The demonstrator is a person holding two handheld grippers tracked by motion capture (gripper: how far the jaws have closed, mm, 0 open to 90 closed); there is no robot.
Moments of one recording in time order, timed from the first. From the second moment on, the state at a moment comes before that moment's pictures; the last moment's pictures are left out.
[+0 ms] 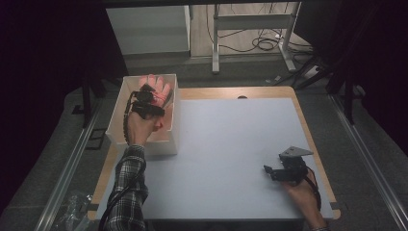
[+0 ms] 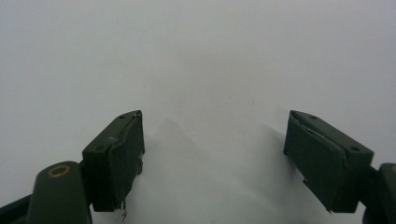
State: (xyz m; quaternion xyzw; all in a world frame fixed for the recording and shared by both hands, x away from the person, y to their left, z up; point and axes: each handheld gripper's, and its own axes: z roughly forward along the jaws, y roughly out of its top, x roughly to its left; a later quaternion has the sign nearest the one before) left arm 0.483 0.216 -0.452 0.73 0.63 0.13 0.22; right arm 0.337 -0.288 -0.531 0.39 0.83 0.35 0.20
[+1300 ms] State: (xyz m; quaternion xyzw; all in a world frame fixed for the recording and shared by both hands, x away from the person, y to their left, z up) left arm 0.504 0.207 -0.486 0.75 0.63 0.05 0.18; right arm 0.337 -0.288 -0.531 0.39 0.83 0.35 0.20
